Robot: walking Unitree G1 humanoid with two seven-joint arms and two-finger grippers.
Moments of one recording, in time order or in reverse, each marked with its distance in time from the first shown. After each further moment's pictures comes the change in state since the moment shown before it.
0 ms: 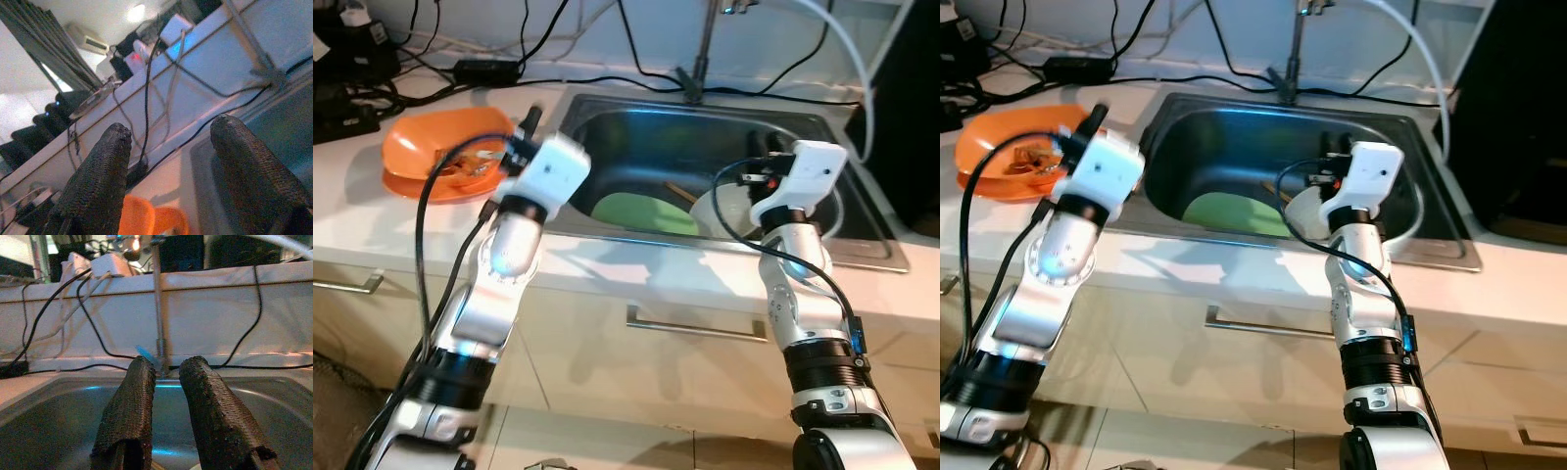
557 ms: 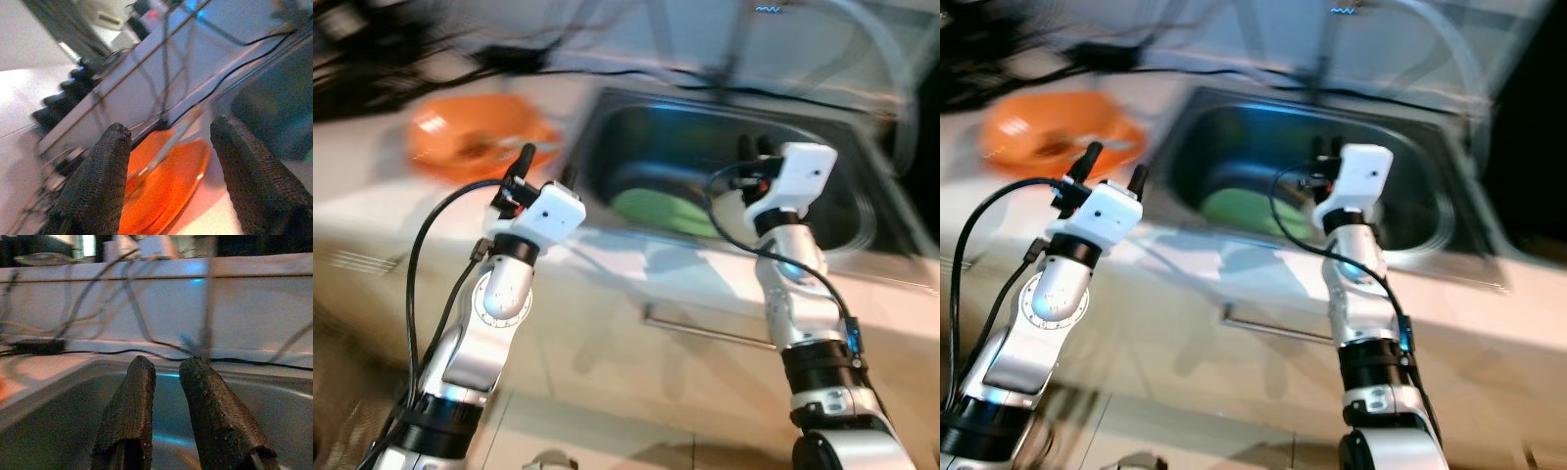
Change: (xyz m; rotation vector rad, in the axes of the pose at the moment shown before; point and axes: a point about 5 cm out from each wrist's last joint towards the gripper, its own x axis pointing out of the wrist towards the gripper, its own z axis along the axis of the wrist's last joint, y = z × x) left arm -0.035 -0.010 -0.013 0.078 0.034 -0.011; right arm -0.001 0.009 -0.004 -0.012 0.027 0.035
